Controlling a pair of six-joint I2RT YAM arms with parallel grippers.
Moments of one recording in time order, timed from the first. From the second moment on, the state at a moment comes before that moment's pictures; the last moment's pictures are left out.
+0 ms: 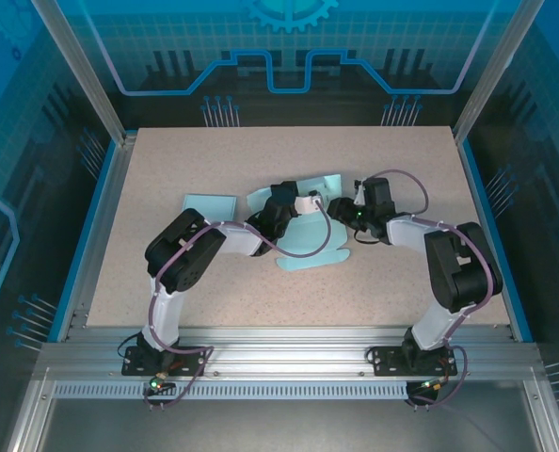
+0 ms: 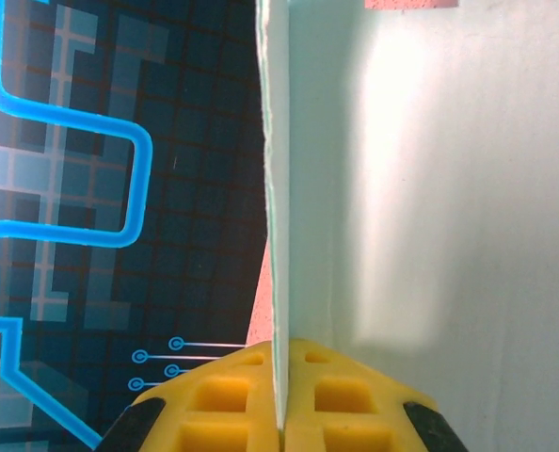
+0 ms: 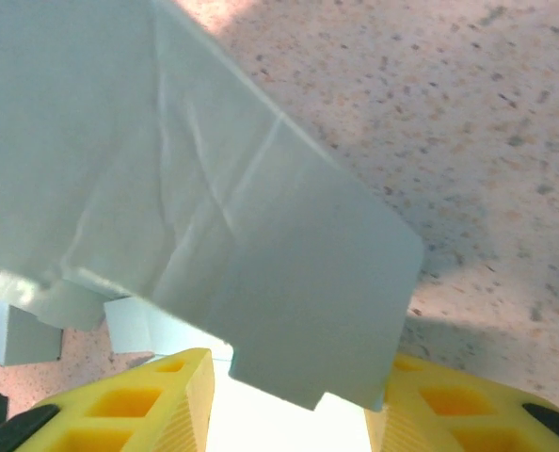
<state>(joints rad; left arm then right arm) -0.67 2.06 1.11 0.68 -0.46 1.14 0.25 1.70 0.84 0.12 -0.33 0.66</state>
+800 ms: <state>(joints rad) -0.68 2.10 1.12 0.74 -0.47 1.24 0.30 1.75 0.81 0.23 -0.31 0.67</state>
